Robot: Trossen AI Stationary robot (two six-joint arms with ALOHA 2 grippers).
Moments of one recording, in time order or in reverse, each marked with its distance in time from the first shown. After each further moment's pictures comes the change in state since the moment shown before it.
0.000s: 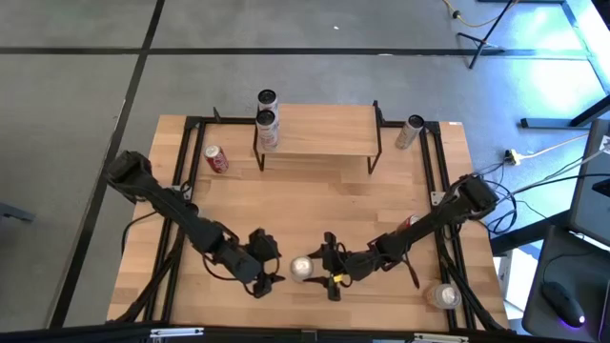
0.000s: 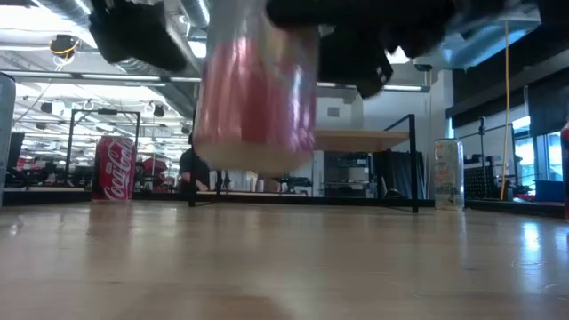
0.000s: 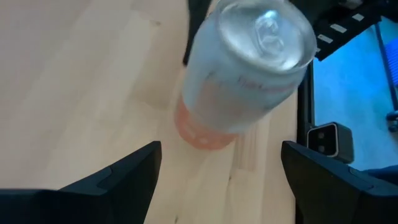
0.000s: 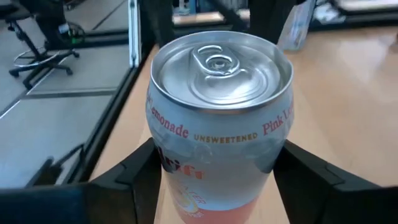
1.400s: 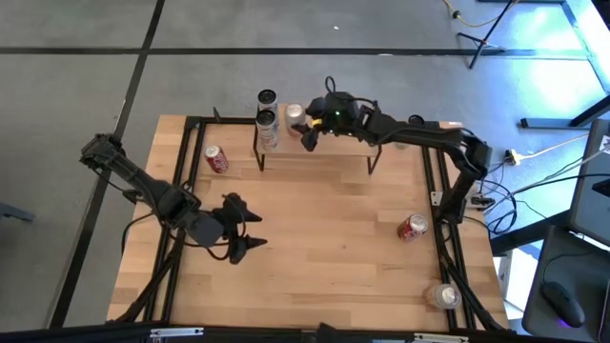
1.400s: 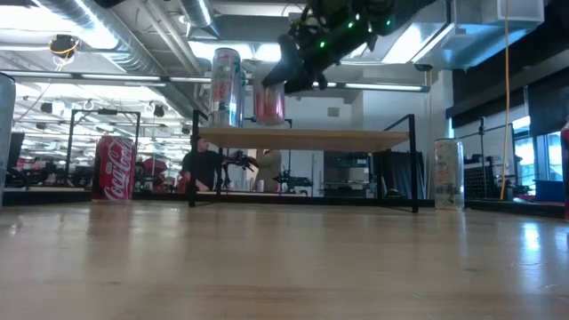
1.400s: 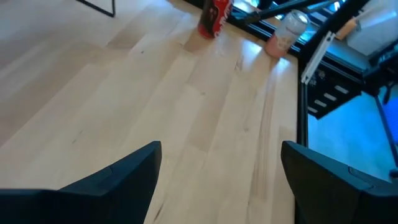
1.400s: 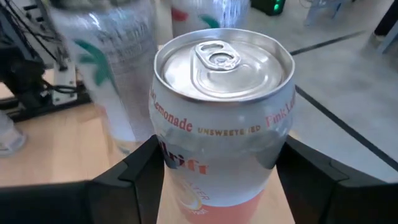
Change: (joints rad) left arm 0.034 -0.387 0.000 -0.264 -0.157 0.011; right arm -0.912 -0.071 0.486 -0.569 -0.352 -0.289
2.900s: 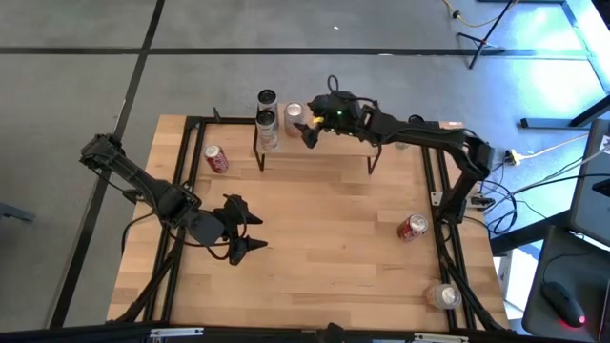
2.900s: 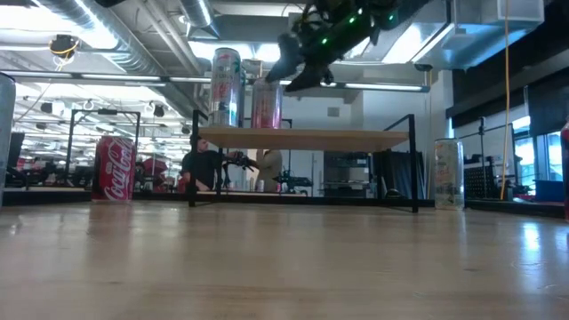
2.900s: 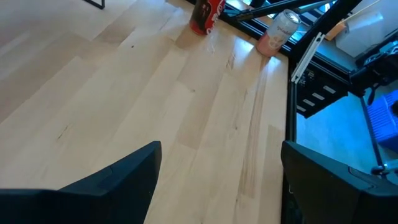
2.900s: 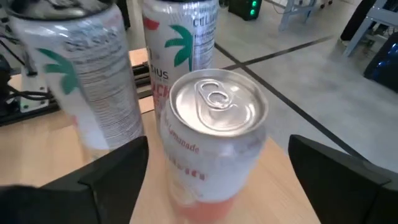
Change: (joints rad) left arm 0.008 0.000 0.000 0.023 0.043 -0.012; right arm -0.004 -0.024 0.001 -0.028 0.097 -0.006
